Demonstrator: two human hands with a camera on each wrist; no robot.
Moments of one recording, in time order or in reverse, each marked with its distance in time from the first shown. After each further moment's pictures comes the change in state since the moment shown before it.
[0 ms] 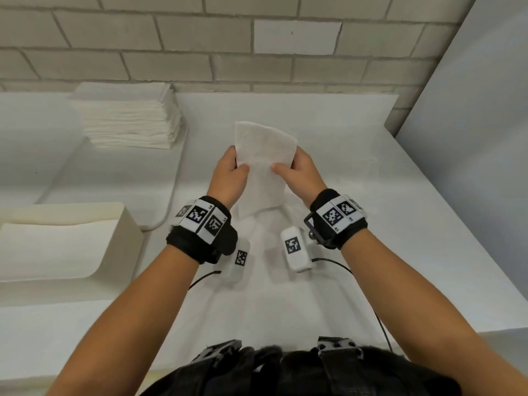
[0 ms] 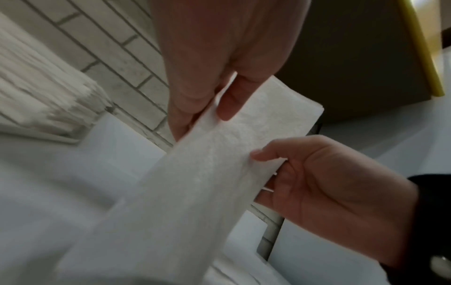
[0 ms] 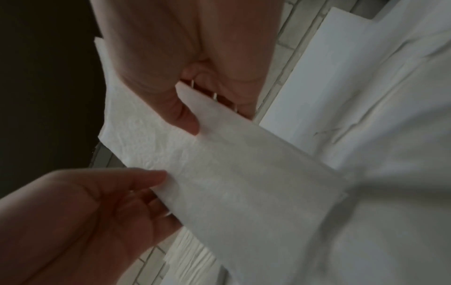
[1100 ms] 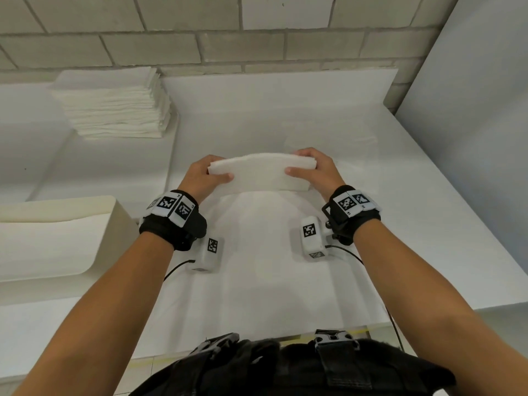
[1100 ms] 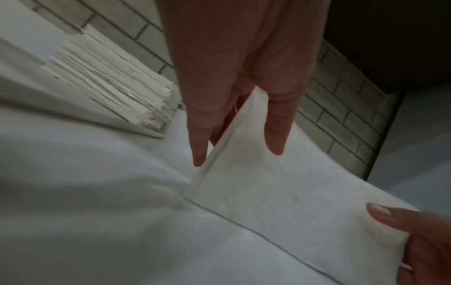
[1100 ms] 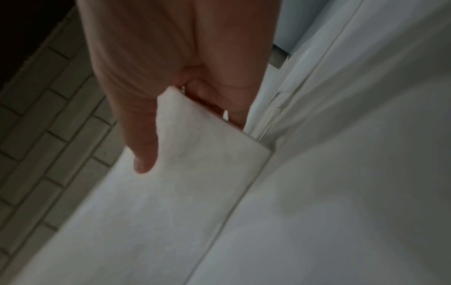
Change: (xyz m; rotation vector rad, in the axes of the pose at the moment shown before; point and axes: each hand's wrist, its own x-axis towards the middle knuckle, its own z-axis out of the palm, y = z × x) left_hand 0.018 -0.047 -0.043 0.137 -0.109 -0.165; right_hand -0.001 0.056 -0.045 0.062 0.047 0.168
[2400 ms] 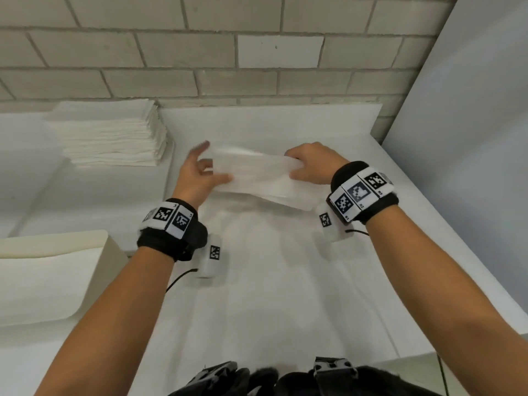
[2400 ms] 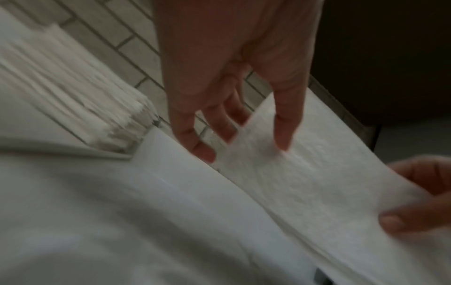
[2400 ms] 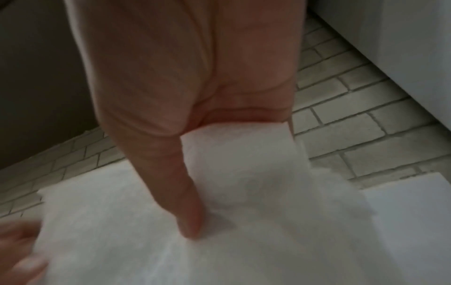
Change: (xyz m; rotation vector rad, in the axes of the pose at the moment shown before) left_hand 0.018 0.045 -0.001 -0.178 0.087 0.098; right_hand 0.019 -0.107 -0.009 -1.195 -0.266 -0.185
